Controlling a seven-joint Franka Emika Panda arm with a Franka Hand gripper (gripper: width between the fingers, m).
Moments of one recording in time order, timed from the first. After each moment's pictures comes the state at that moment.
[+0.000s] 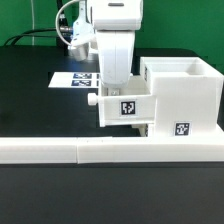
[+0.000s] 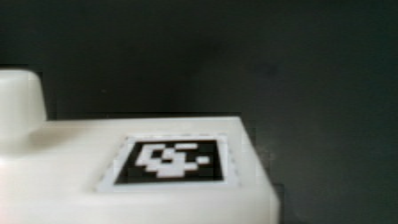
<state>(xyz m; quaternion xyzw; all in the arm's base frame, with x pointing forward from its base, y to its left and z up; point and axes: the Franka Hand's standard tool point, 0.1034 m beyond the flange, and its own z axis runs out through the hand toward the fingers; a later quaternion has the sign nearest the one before) 0.550 0.007 0.052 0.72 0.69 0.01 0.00</state>
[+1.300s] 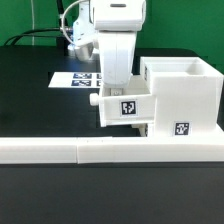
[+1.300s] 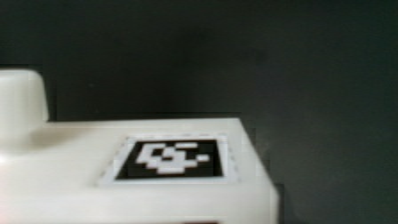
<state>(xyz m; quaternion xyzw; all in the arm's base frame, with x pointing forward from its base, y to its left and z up) 0.547 0.011 0.051 0.74 0.68 0.01 0.00</state>
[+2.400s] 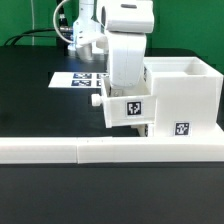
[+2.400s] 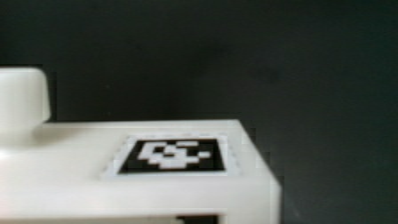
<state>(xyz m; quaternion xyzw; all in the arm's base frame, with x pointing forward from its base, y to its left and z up) 0.552 0.009 0.052 0.70 0.71 -0.02 0.02</state>
